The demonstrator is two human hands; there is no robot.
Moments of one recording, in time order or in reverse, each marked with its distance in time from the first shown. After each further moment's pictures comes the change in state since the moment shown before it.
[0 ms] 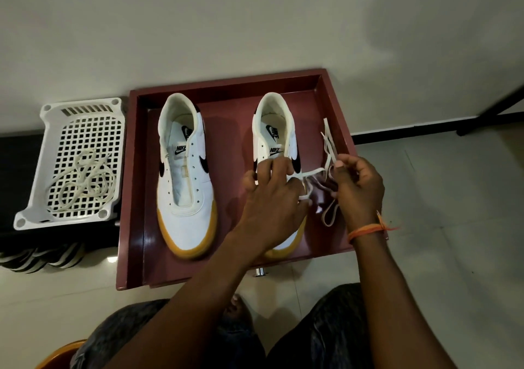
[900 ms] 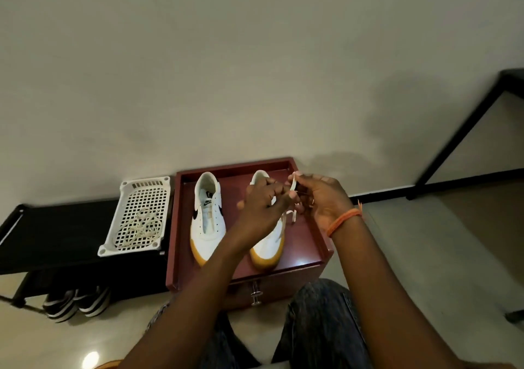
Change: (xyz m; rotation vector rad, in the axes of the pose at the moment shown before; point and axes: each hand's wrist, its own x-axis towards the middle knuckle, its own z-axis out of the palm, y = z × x) left_hand -0.055 0.097 -0.206 -0.742 0.033 -0.029; right_hand -0.111 -0.210 -0.122 0.504 -0.429 0.230
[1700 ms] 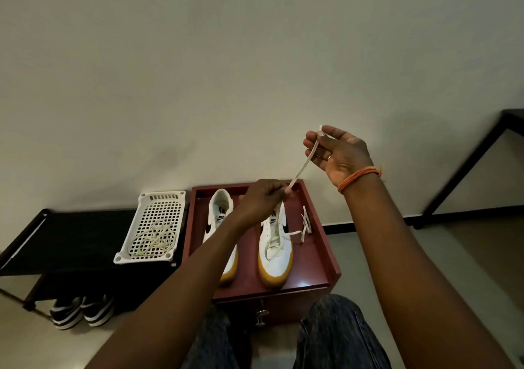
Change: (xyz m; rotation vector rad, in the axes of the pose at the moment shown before) left_hand 0.031 0.002 -0.052 0.030 -0.055 -0.037; right_hand 0.005 -0.101 0.030 0.273 -0.026 -0.249
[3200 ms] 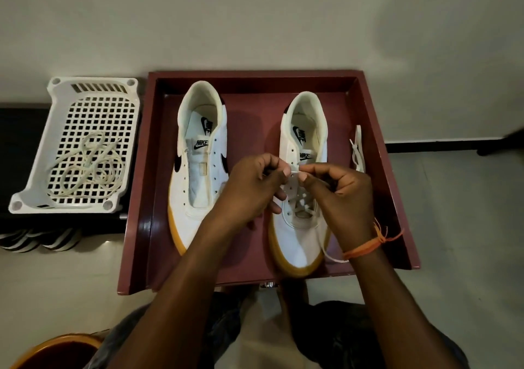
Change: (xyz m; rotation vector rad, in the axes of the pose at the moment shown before) left_hand 0.053 -0.211 0.065 -0.353 0.044 -0.495; right_hand 0.090 0.305 -0.092 -0.718 -0.065 -0.188
